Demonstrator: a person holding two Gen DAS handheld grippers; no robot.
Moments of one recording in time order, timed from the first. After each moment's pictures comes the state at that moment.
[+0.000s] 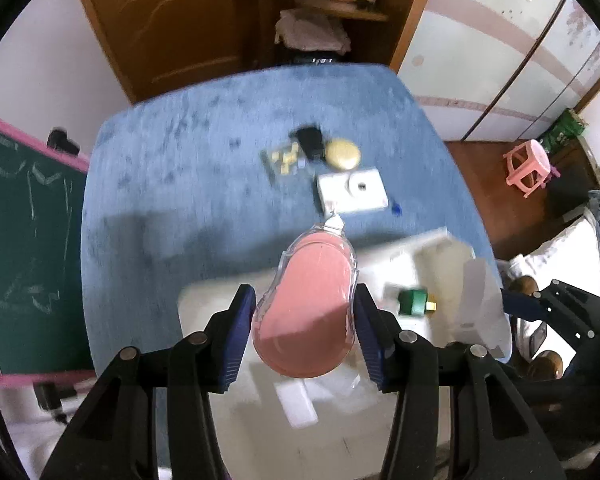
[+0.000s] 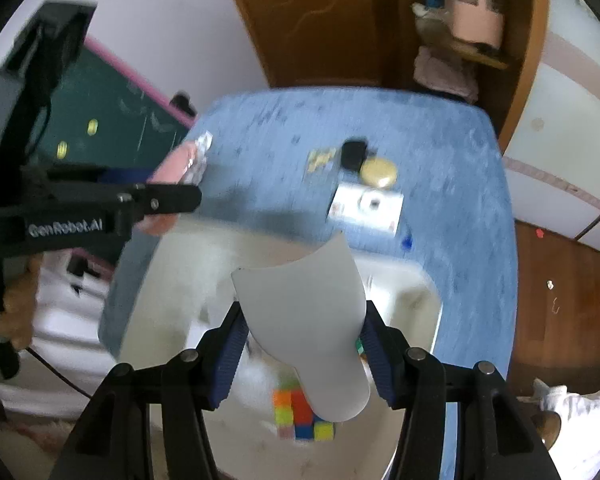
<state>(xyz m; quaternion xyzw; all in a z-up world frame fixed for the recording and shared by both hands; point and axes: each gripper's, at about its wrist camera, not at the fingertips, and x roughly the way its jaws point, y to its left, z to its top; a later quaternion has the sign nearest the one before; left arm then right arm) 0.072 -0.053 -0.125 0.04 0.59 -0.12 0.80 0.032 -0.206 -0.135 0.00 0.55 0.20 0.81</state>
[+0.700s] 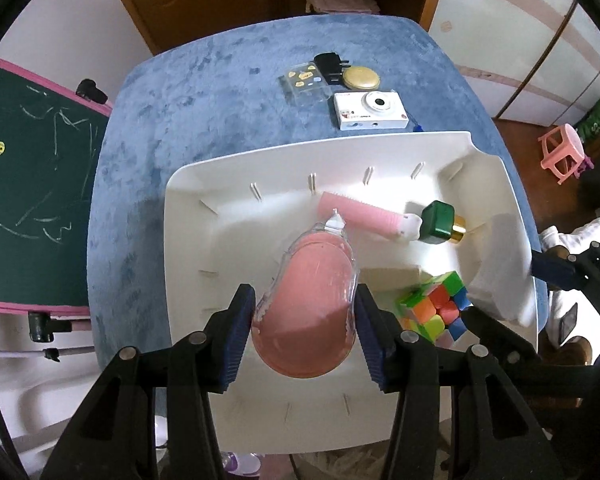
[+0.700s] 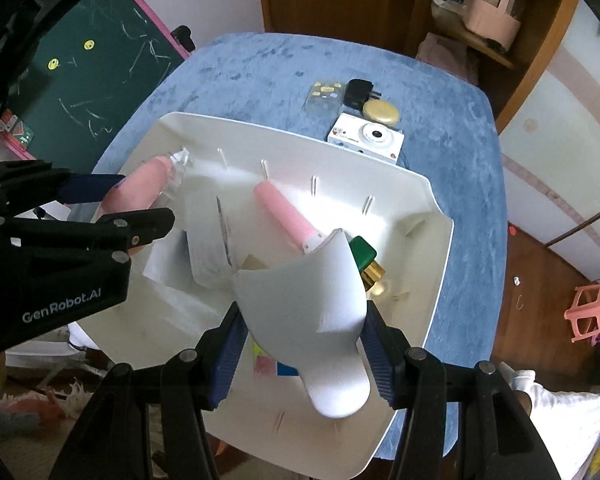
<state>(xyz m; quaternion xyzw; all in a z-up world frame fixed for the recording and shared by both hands) -0.002 -0.063 -0.167 0.06 0.61 -0.05 0.79 -0.026 -0.189 -0.170 -0.10 0.57 0.17 0.79</state>
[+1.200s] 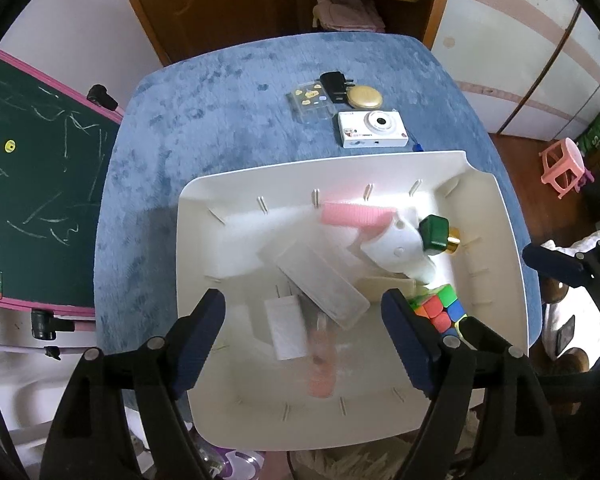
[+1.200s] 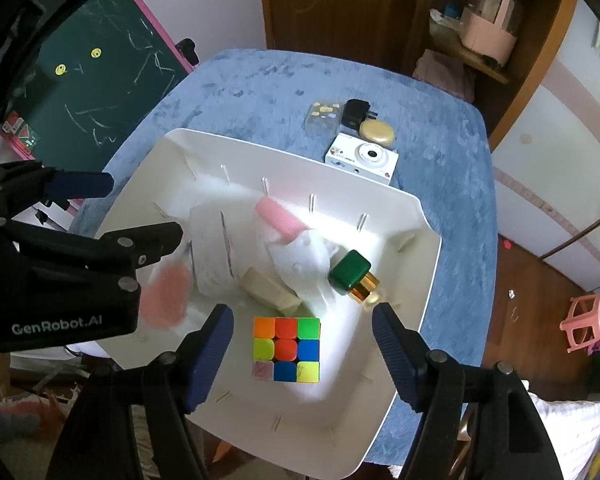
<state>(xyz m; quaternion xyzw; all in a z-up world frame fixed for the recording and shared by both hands) -0.007 -0.063 -0.151 0.06 0.59 -0.04 0.81 -0.029 -0.190 -0.154 -0.11 0.55 0.17 0.81</state>
